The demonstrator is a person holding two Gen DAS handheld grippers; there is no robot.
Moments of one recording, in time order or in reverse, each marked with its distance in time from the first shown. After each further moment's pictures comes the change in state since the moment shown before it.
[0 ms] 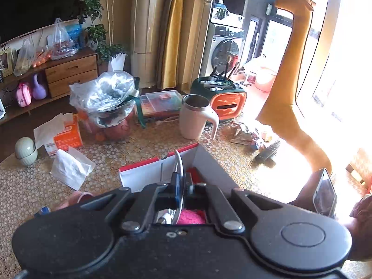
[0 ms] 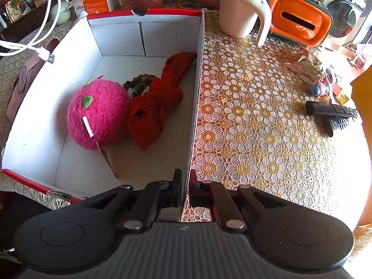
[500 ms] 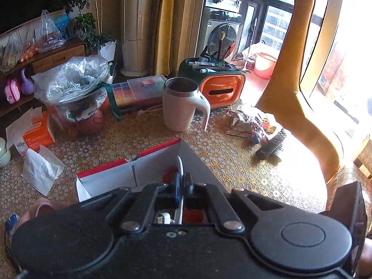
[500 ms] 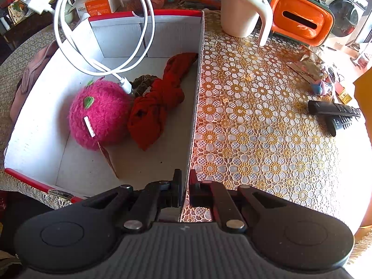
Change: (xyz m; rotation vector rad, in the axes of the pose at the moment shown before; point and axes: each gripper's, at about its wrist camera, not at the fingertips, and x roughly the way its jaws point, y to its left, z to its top) left arm 0.098 -0.038 0.002 0.014 0.068 0.021; right arm 0.000 -0.005 -0.002 0.005 -0.007 0.031
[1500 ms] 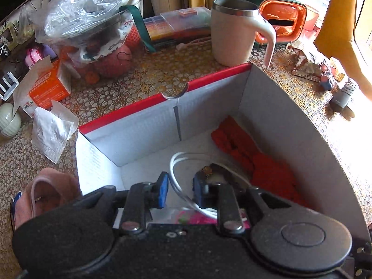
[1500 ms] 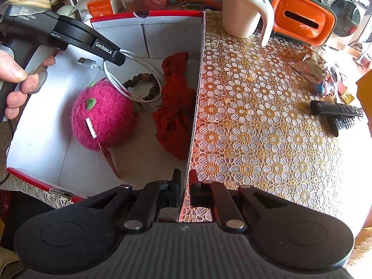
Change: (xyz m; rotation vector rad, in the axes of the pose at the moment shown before) left arm 0.110 0.035 -0.030 0.006 0.274 0.201; right arm -0.001 -0.003 0.000 -0.003 -0.005 0.019
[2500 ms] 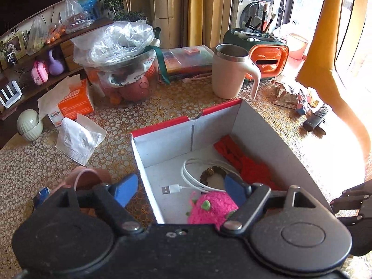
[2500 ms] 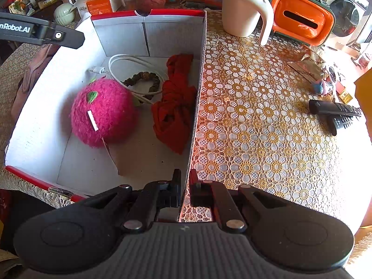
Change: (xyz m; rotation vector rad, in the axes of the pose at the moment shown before) left arm -0.100 0.043 -0.035 -0.039 -0.168 -0.052; right arm -0.002 0.002 -0.002 -0.005 0.007 -0.011
